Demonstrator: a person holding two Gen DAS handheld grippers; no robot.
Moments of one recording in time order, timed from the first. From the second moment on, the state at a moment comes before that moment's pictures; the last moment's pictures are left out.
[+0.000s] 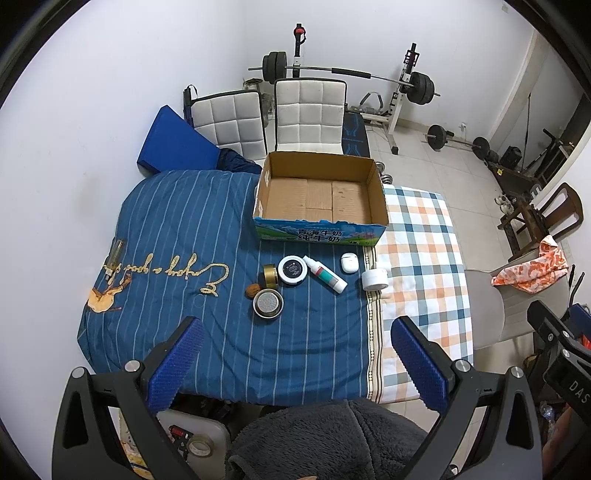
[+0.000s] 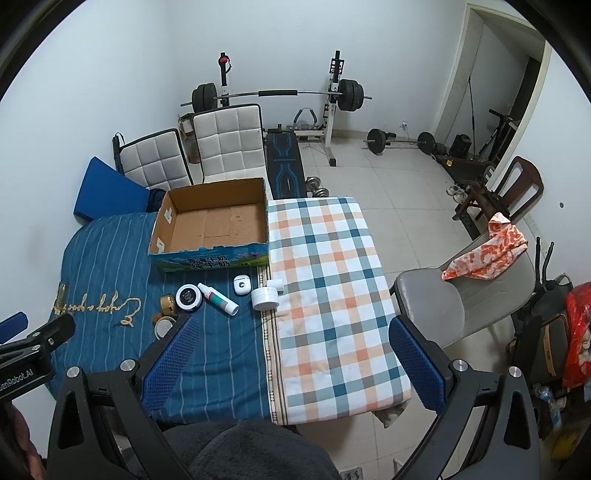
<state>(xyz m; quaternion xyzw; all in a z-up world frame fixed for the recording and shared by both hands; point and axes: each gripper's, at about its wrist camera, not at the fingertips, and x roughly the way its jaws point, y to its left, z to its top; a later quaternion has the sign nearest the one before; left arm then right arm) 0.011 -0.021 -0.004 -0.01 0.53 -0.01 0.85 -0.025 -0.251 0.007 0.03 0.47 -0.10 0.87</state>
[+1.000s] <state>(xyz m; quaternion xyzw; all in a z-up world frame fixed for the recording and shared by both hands) 0.039 -0.015 -0.018 0.00 0.53 0.00 0.85 0.010 -0.258 -0.009 0.04 0.49 -0.09 0.87</state>
